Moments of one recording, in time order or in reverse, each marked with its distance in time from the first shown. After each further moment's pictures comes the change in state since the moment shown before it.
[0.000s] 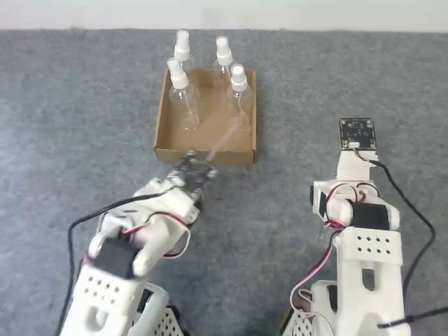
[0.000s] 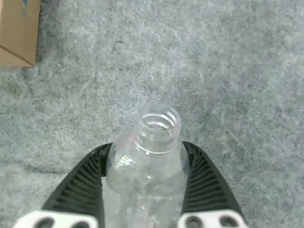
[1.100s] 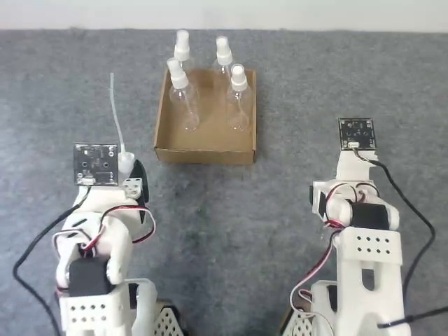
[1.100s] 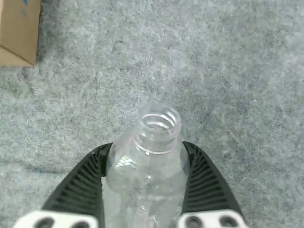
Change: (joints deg) left arm -23.4 -10.2 0.5 -5.5 16.4; right arm -0.2 0.0 0.0 0.0 0.0
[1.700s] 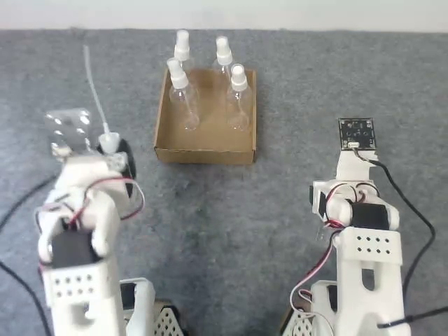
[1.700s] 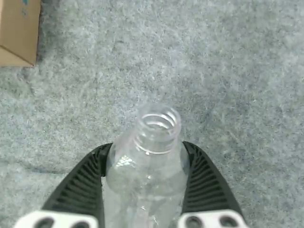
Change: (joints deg) left arm -4.4 19.2 -17.1 0.5 4.4; right arm 0.0 0.0 0.0 0.0 0.0
